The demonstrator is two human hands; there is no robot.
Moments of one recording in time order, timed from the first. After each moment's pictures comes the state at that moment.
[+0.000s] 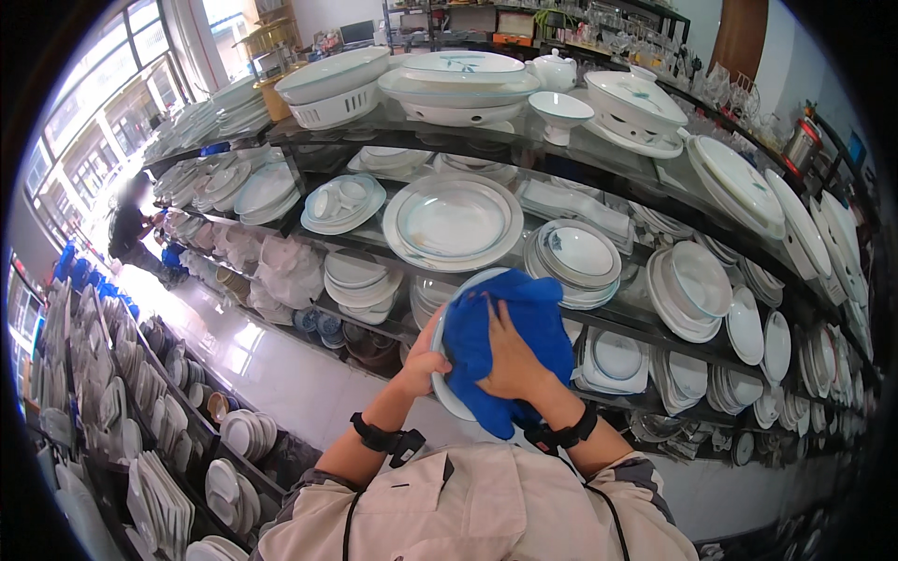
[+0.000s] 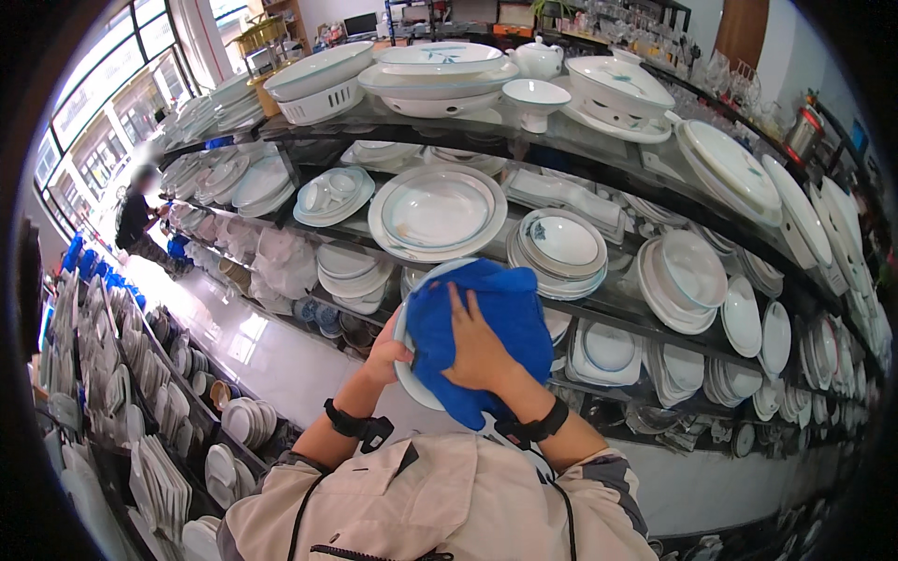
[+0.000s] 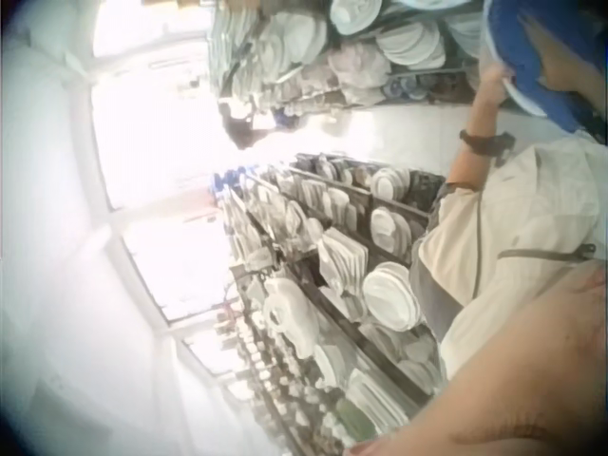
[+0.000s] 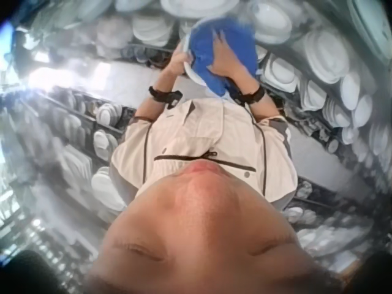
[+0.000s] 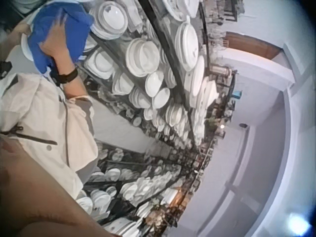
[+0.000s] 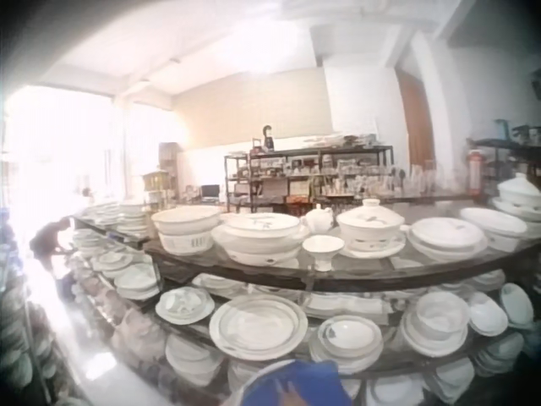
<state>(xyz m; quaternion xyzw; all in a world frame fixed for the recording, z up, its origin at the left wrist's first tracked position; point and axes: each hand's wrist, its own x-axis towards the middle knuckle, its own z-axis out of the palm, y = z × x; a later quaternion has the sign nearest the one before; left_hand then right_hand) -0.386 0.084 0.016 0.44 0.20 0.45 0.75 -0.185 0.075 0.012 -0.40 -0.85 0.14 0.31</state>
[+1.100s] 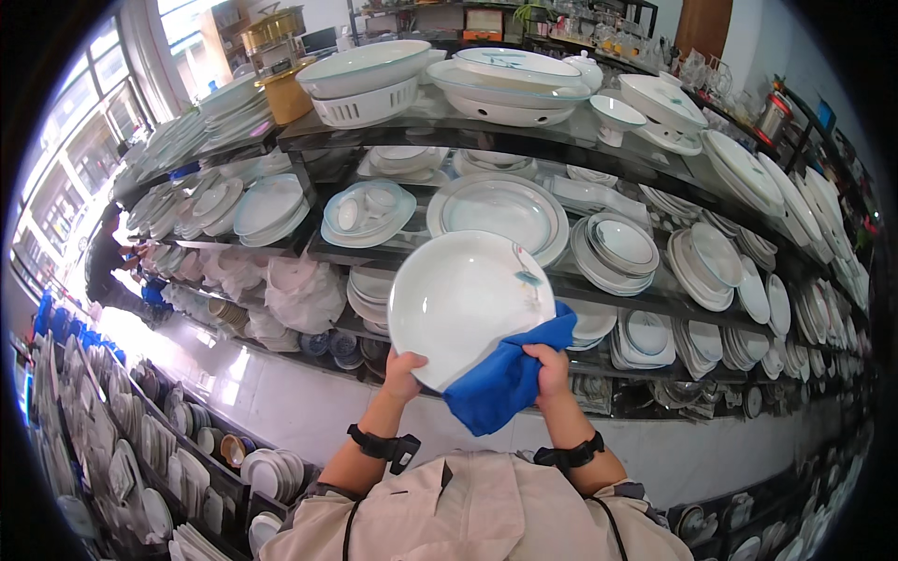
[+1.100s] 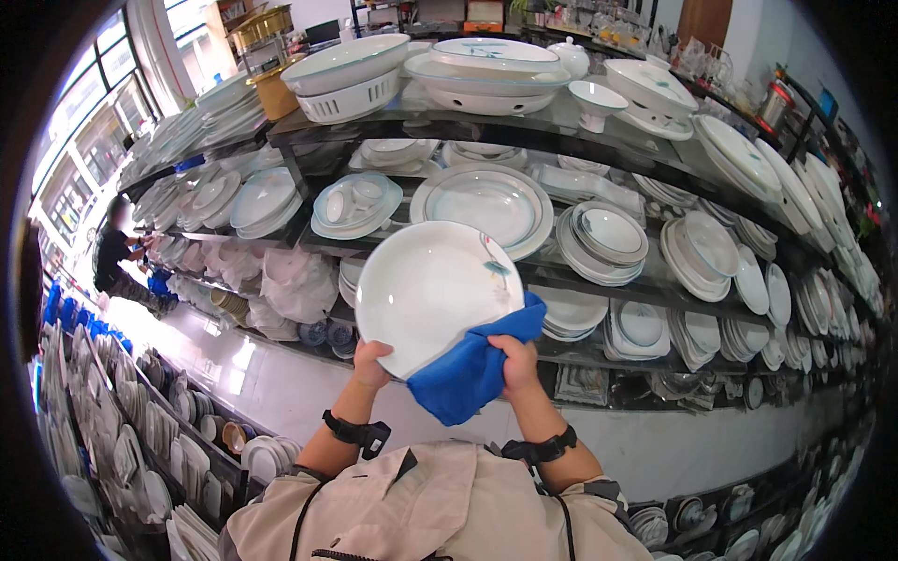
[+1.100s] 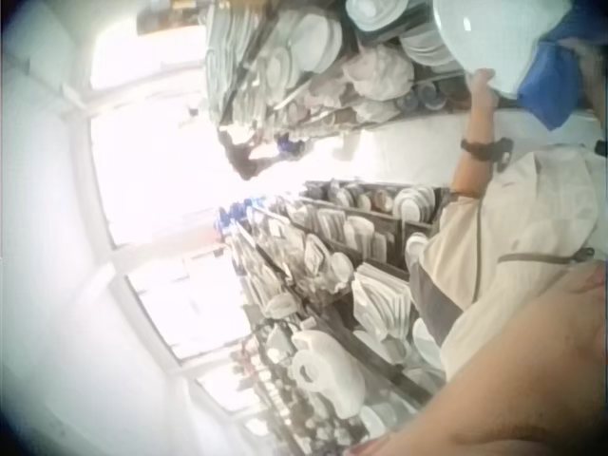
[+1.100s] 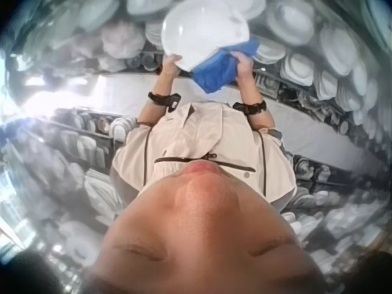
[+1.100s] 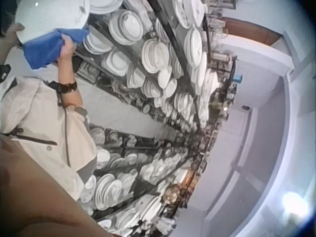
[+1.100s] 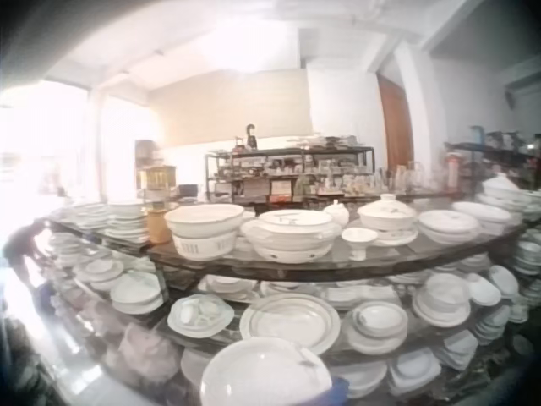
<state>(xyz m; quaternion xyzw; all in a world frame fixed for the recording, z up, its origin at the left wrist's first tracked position) -0.600 0.152 -0.059 0.38 0.26 0.53 0.71 -0.359 0.080 -0.014 -0.37 -0.18 0.59 0.70</state>
